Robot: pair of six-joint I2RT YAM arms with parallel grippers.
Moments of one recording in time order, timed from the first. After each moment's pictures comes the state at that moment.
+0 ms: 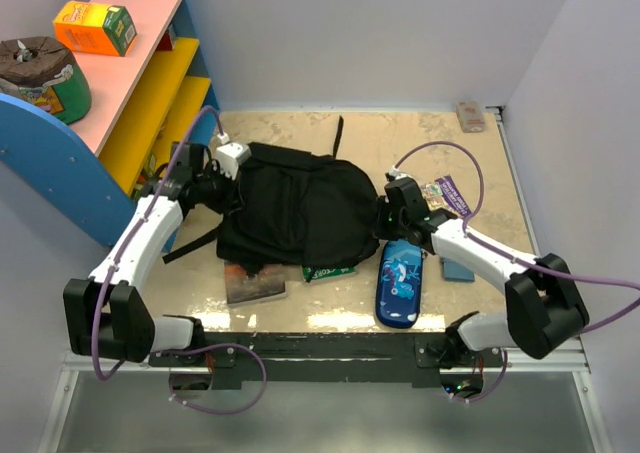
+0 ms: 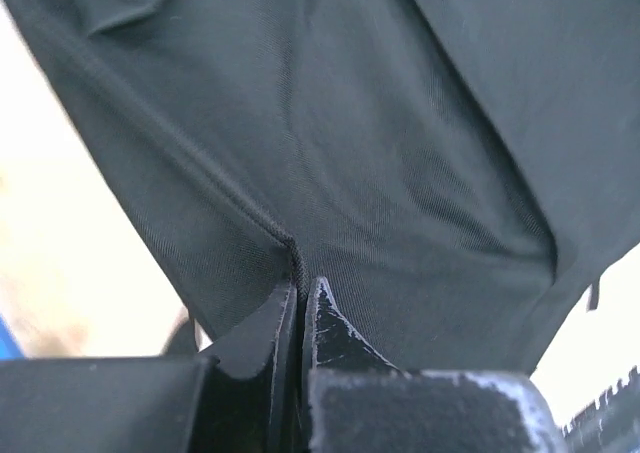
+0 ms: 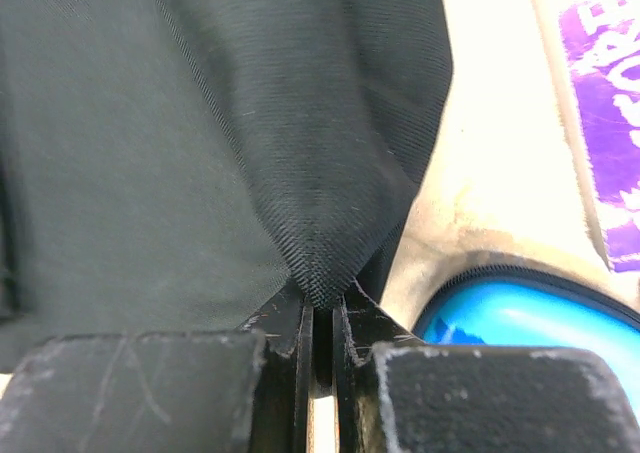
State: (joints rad) left arm -0.11 1.33 1.09 -0.61 0.43 0.25; right arm 0.52 1.39 0.79 -0.27 0.03 0.60
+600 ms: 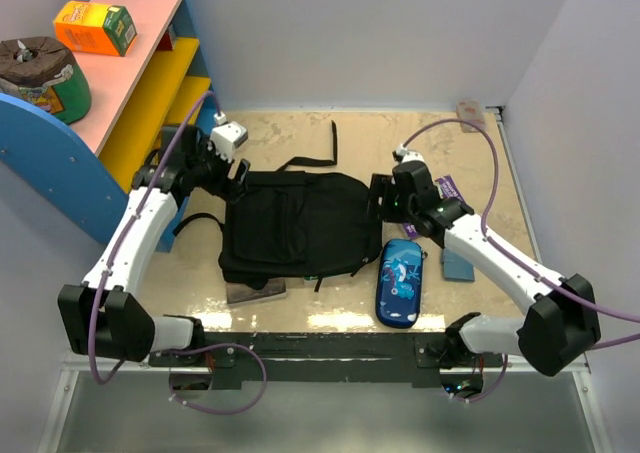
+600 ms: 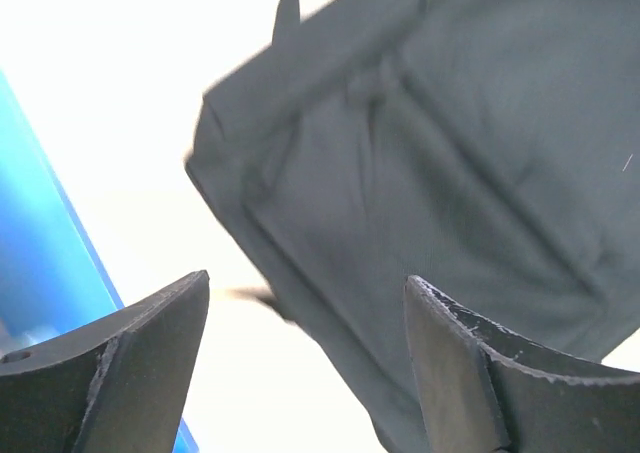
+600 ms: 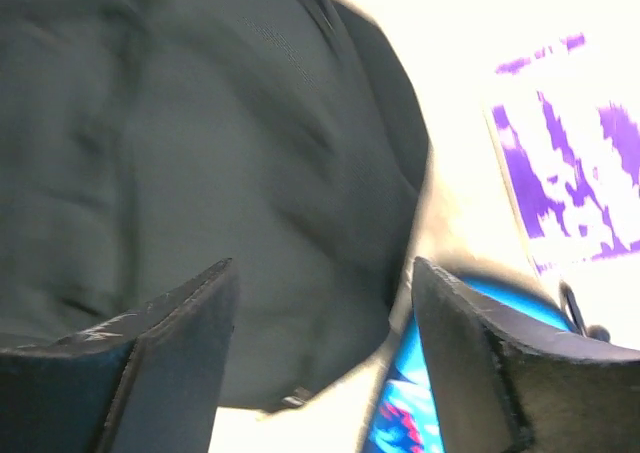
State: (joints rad) left arm -0.11 1.30 1.16 -0.67 0.32 0.36; right arm 0.53 1.26 0.91 -0.42 0.12 0.54
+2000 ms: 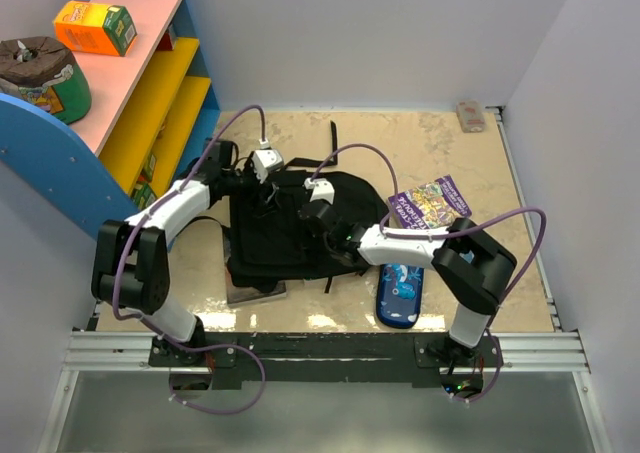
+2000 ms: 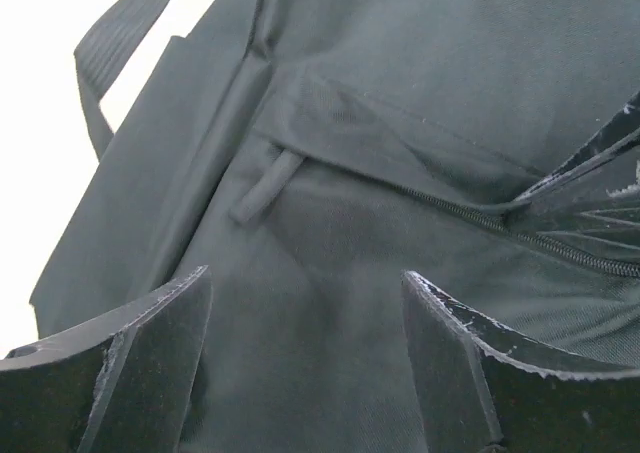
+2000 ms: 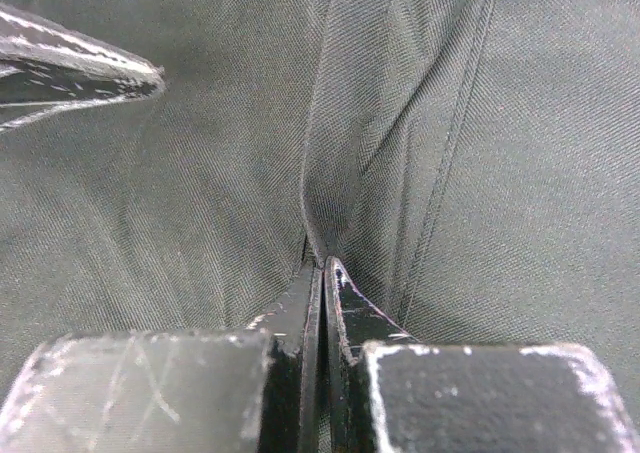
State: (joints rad) left arm -0.19 1.59 1.04 -0.28 0.66 0.57; right arm 0.98 1.77 1.04 0.04 0.35 0.63
